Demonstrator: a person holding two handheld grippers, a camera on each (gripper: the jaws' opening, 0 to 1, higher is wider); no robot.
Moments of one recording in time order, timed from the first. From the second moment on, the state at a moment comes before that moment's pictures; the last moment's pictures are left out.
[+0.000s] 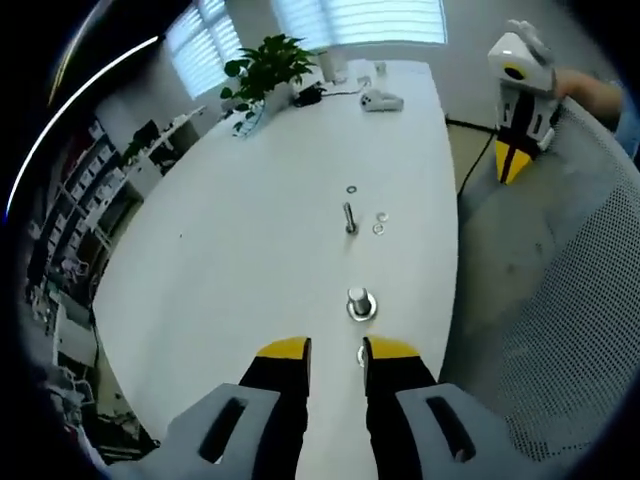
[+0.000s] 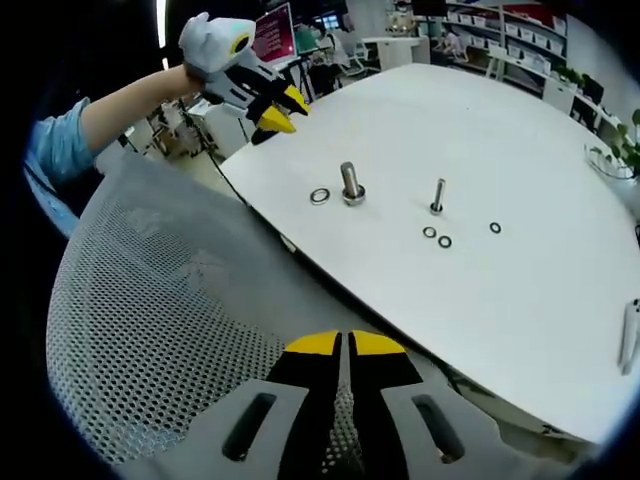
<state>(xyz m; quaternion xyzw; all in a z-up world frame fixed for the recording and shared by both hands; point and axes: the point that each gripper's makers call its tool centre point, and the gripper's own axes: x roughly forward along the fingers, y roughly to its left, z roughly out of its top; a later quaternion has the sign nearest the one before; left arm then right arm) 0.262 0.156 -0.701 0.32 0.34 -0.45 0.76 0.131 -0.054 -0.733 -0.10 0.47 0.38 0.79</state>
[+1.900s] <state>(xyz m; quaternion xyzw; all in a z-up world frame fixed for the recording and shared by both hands) 0.238 0.176 -0.712 0.28 0.37 -0.45 0.77 0.132 -0.055 -0.733 -0.09 0.47 0.38 0.79</state>
